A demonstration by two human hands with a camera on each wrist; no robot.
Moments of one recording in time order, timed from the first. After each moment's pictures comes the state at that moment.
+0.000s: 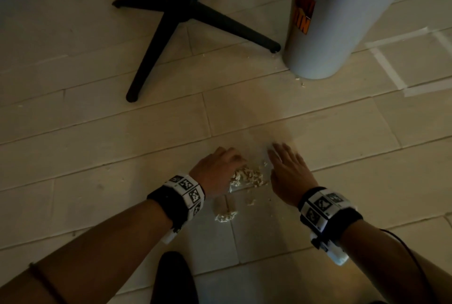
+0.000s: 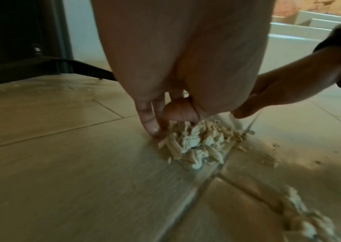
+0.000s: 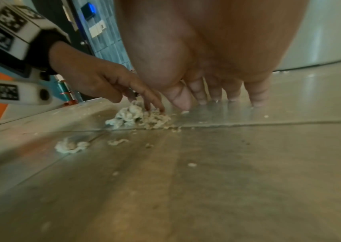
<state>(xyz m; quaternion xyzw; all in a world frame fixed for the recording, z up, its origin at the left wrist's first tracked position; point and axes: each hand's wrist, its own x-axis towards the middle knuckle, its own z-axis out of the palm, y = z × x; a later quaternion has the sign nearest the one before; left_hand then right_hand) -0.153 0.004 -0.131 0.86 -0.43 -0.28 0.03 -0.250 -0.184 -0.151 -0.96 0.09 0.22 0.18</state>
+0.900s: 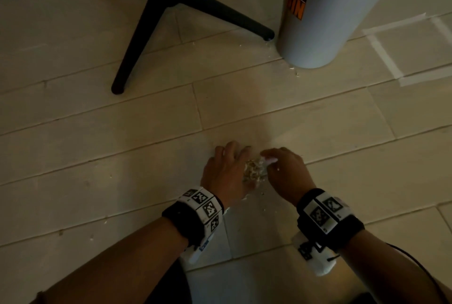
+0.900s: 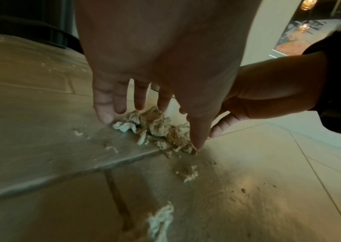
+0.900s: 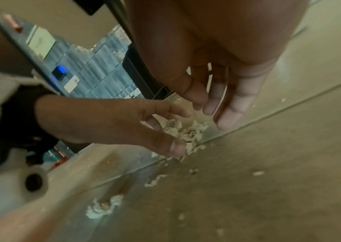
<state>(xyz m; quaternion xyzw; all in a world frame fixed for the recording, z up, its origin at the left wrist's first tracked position) -0.196 -0.030 -0.148 0.93 -0.31 -0.21 0.05 -0.254 -0.181 -0.135 -0.89 0.22 0.13 0.38</state>
